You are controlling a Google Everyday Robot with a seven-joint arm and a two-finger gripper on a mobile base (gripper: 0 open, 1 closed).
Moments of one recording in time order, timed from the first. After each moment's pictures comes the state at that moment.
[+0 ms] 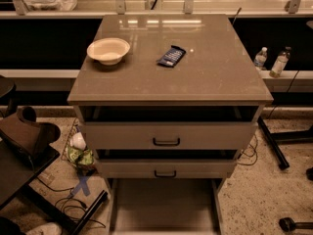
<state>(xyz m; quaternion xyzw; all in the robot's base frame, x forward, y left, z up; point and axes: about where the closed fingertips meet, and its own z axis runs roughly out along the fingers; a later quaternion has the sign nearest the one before) 0.300 -0.283 0.369 -0.51 0.75 0.20 0.37</state>
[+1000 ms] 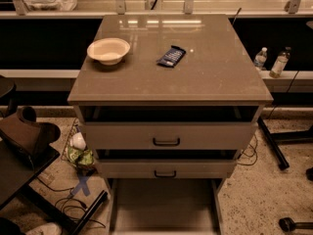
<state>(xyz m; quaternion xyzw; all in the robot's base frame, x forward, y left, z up) 0.259 -0.264 0.331 -0.52 0.76 0.16 0.35</state>
